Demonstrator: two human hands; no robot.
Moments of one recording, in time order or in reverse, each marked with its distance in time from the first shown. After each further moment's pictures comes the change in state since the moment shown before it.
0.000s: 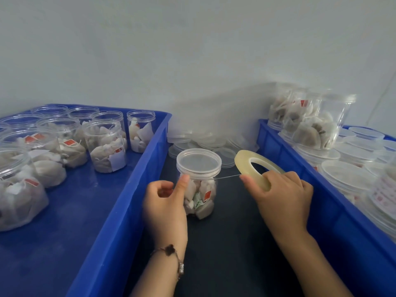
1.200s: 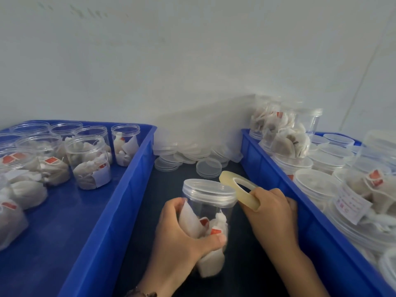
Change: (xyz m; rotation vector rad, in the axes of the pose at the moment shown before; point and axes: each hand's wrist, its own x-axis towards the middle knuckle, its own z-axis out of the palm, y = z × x) left_hand -0.031 0.012 -0.015 0.076 -0.700 0.024; right_hand -0.004 0.008 -0.024 0.008 -0.256 0.137
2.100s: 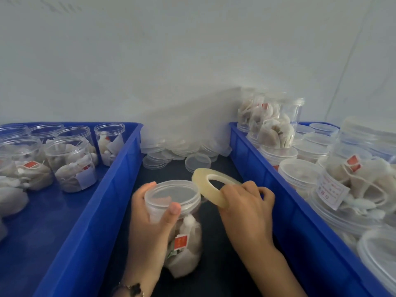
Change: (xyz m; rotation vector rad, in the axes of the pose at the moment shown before) left_hand 0.007 0.003 -0.002 -0.049 0.222 0.186; right_hand -0.019 -0.021 -0.002 -0.076 0.046 -0.189
